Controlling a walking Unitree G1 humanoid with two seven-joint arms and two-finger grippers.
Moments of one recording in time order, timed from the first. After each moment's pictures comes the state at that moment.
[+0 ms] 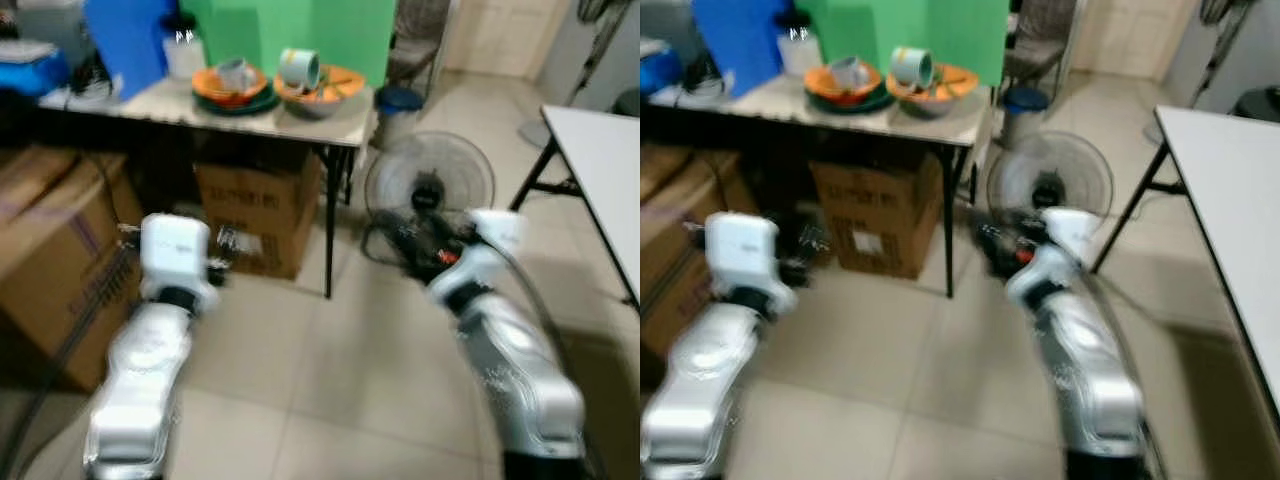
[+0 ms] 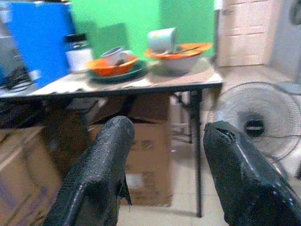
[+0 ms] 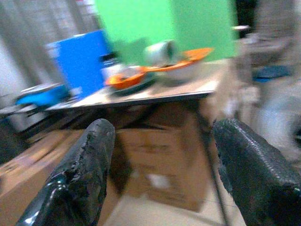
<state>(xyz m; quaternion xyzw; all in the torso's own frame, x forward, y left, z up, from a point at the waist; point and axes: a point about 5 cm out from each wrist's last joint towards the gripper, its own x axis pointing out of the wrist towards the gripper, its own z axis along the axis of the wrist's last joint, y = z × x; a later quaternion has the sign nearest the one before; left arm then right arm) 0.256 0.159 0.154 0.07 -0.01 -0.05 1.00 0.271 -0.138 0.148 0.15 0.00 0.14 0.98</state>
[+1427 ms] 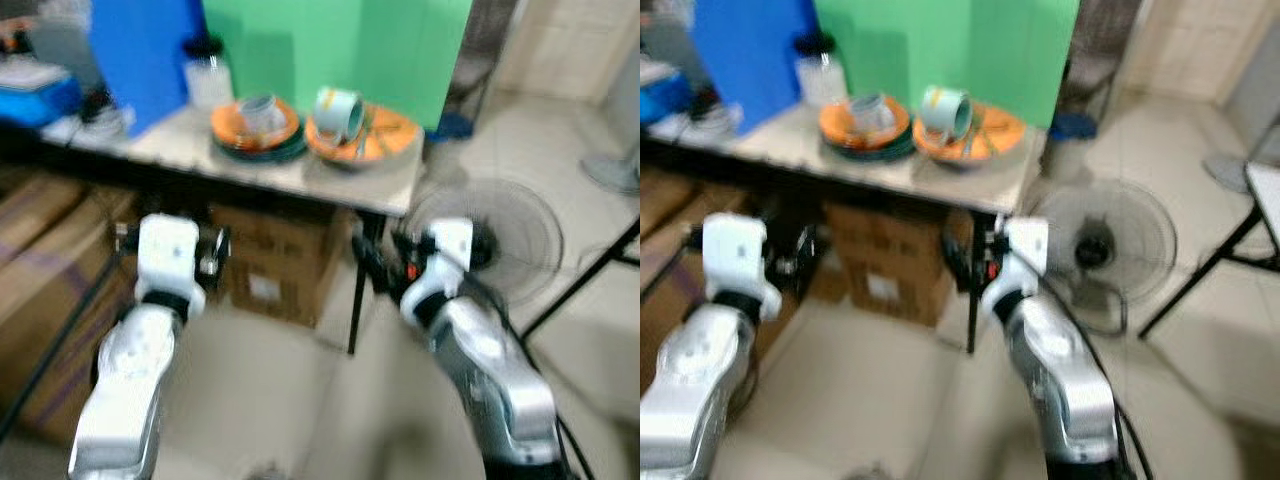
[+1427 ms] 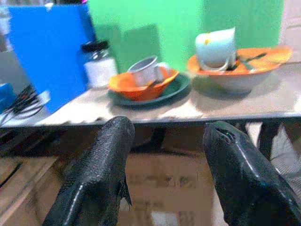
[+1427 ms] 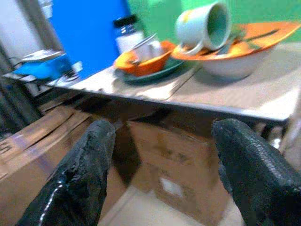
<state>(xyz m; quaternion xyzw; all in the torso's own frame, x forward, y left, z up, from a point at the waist) 0.252 0.172 0.158 0.09 -0.01 -0.05 0.99 0.267 -0.101 0.140 0.12 0.06 0.20 0.97</state>
